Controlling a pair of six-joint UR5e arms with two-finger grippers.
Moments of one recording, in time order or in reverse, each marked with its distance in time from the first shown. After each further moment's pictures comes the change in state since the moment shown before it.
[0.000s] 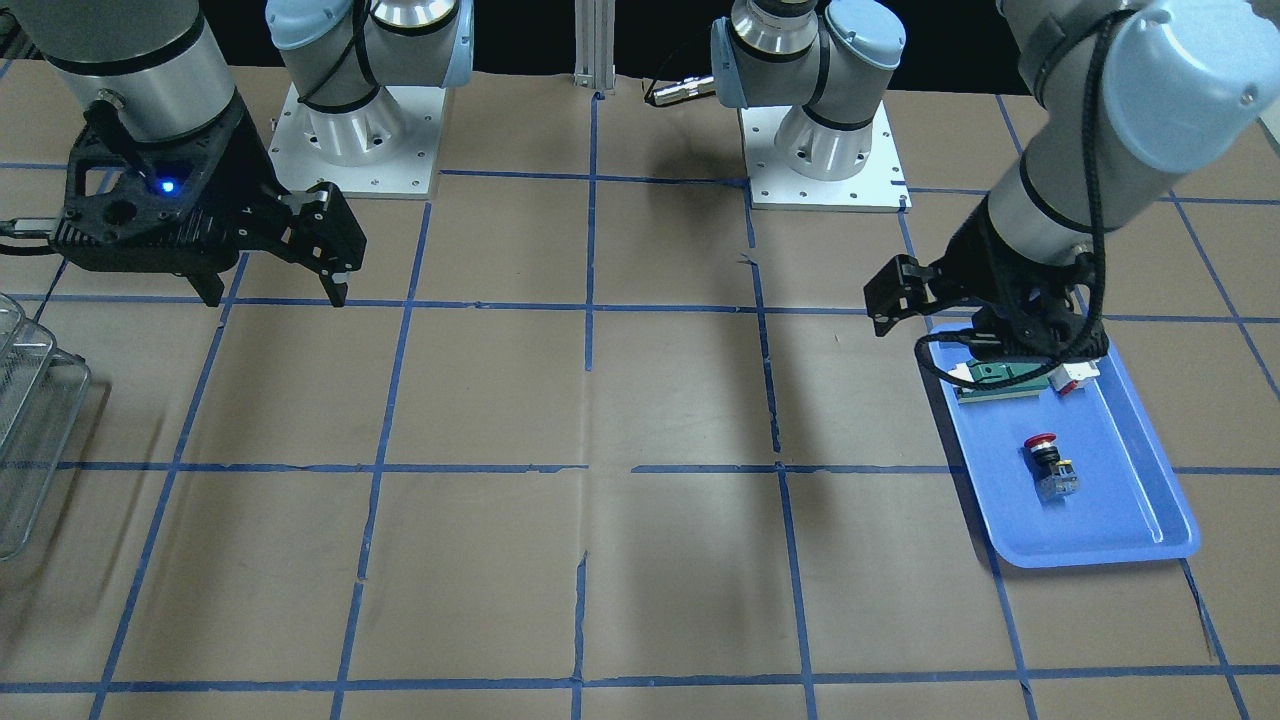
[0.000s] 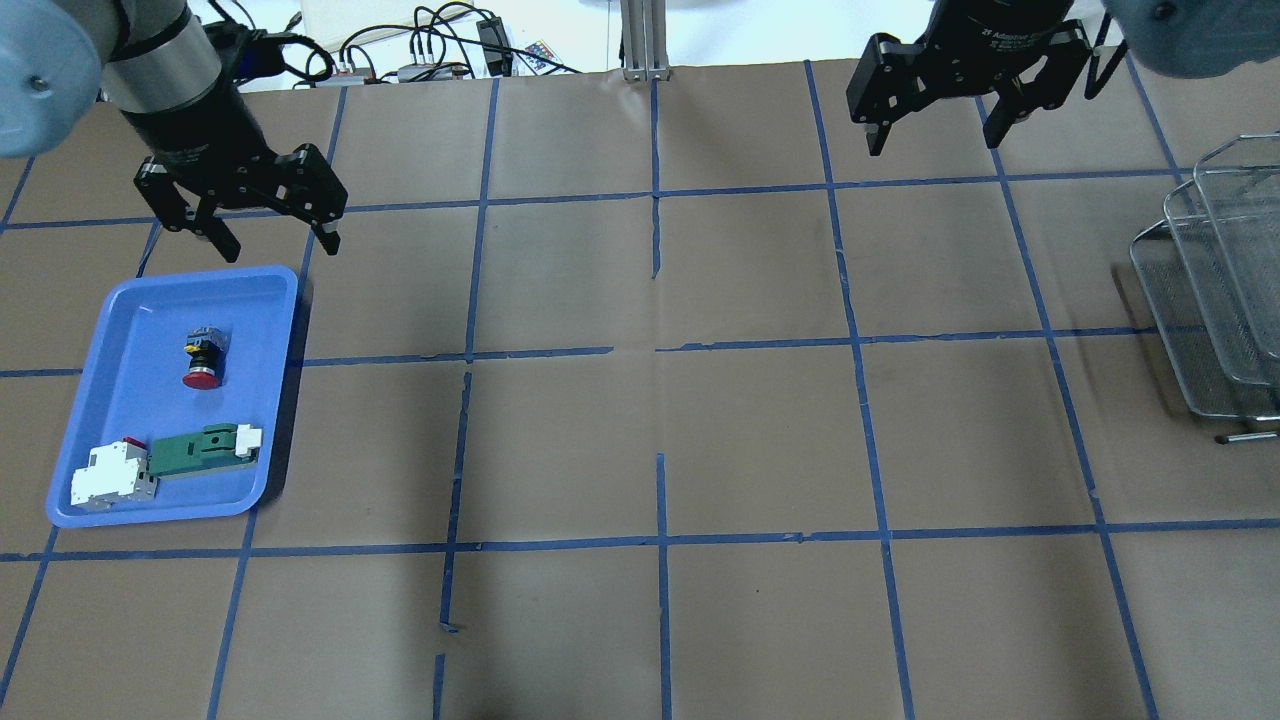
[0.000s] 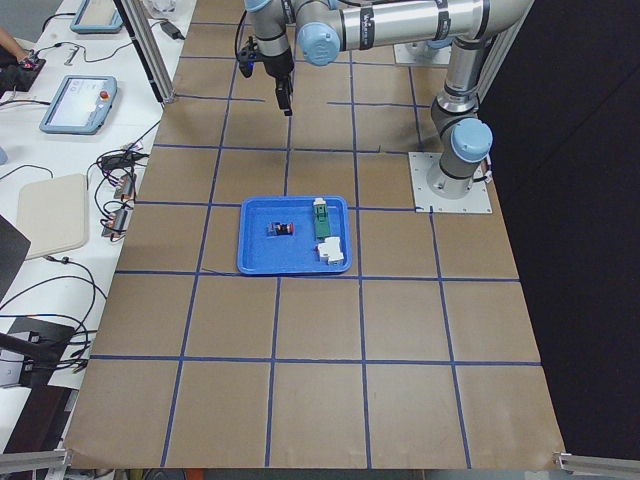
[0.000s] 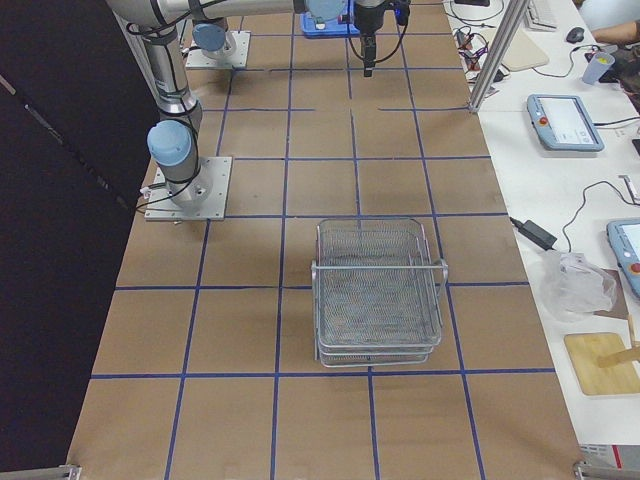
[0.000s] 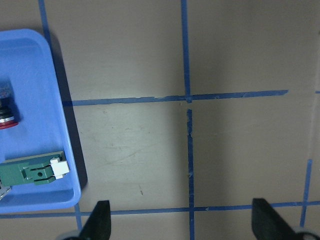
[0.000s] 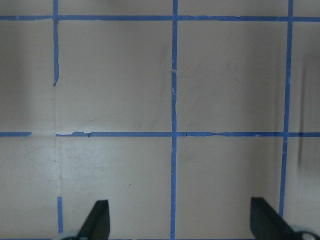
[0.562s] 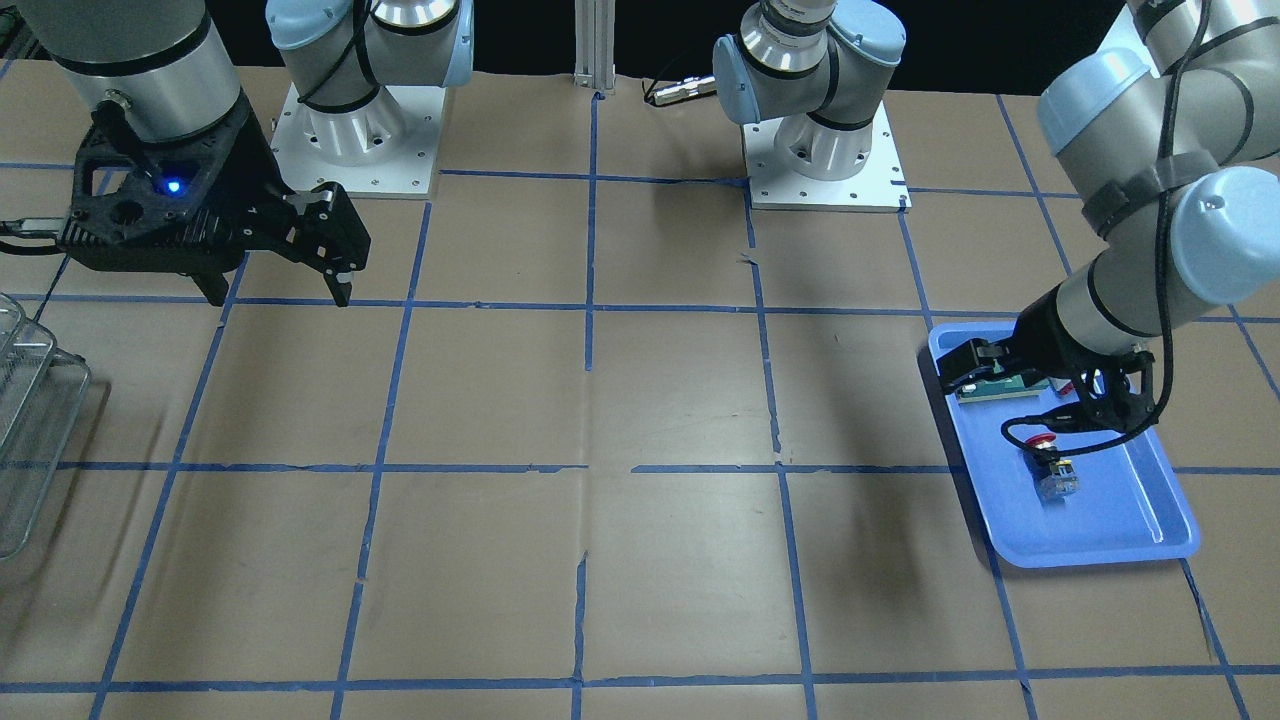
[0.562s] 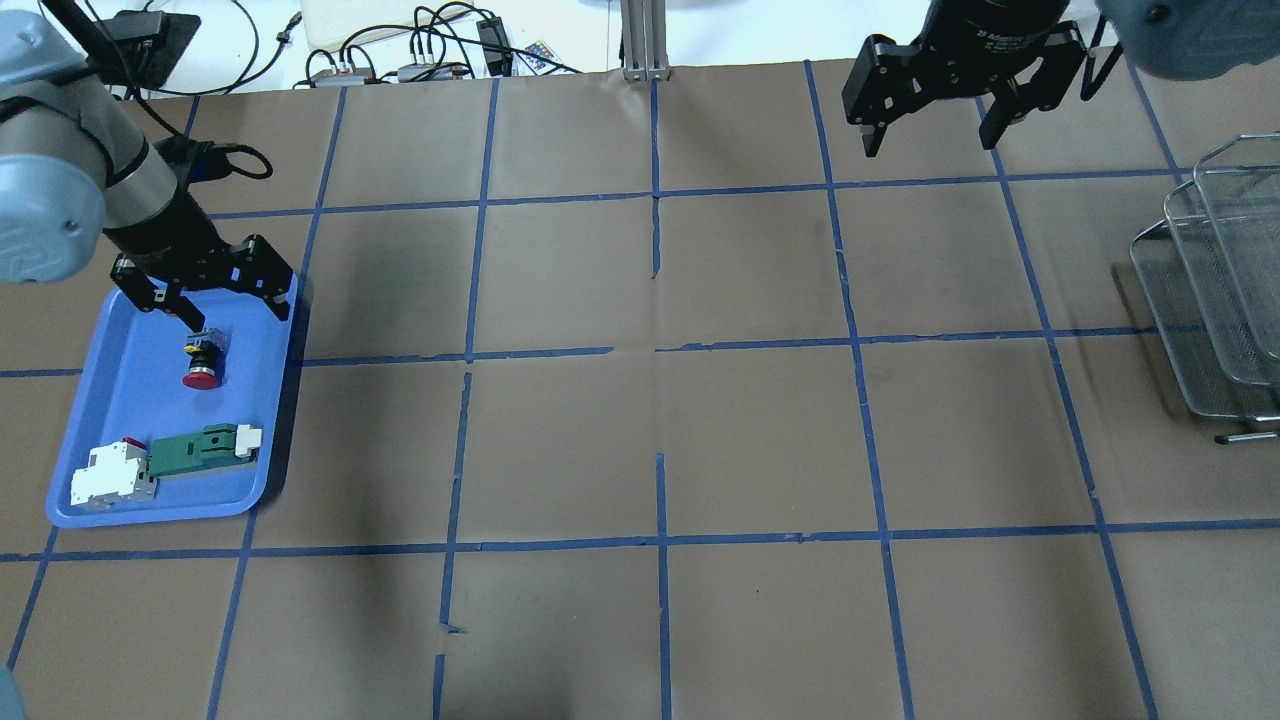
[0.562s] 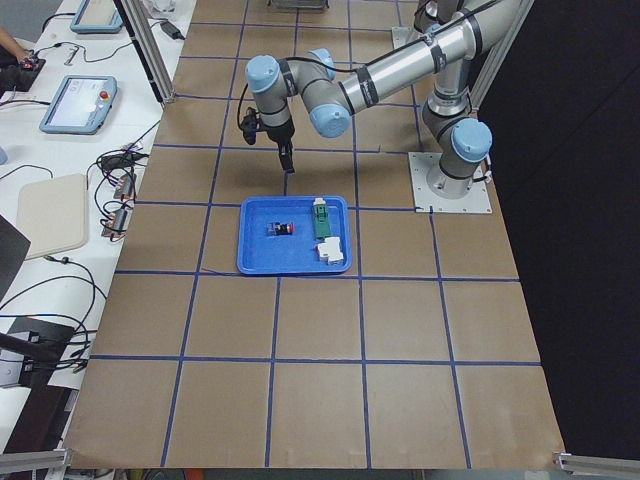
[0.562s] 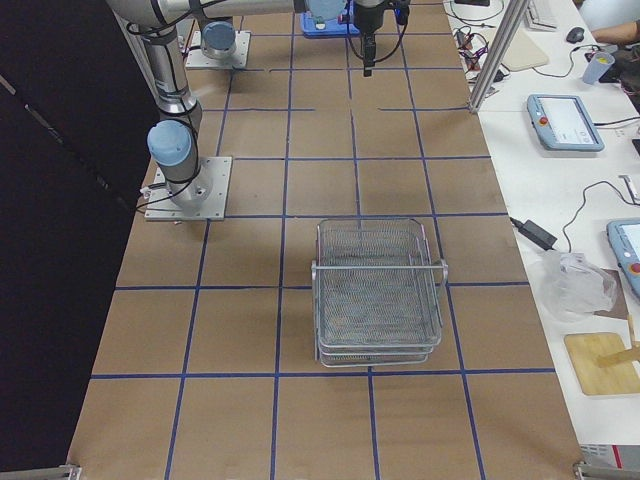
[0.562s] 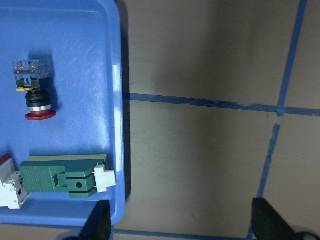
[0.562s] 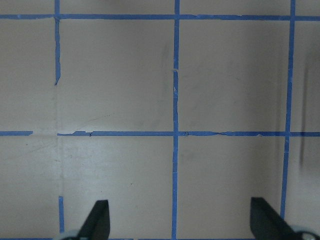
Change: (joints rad) left arm 0.198 -0.057 -0.255 0.347 0.008 0.169; right arm 0.004 0.001 0.001 -0.001 0.000 0.000
